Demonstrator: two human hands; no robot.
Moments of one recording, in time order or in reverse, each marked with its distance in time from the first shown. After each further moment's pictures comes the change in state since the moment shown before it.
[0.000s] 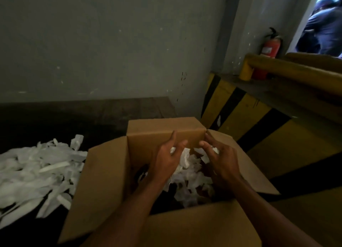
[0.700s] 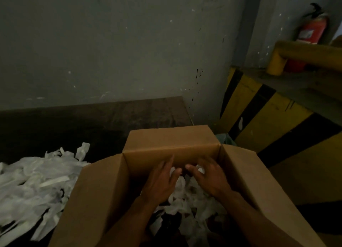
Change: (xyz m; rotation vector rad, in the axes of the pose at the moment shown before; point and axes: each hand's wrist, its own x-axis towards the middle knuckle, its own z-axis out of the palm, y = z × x) left_hand 0.060 -0.088 0.032 0.452 -0.261 -0.171; right_hand 0.081 0.077 0.086 -0.164 -0.401 -0.016
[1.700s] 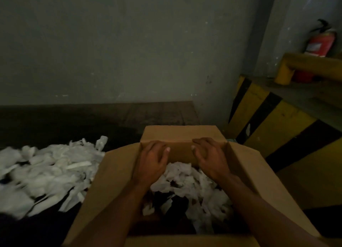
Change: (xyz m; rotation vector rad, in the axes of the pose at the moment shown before) left_hand -0.050 0.000 -0.070 -0.028 0.510 0.163; right_hand -0.024 -0.066 -0.027 0.074 0.132 -0.215
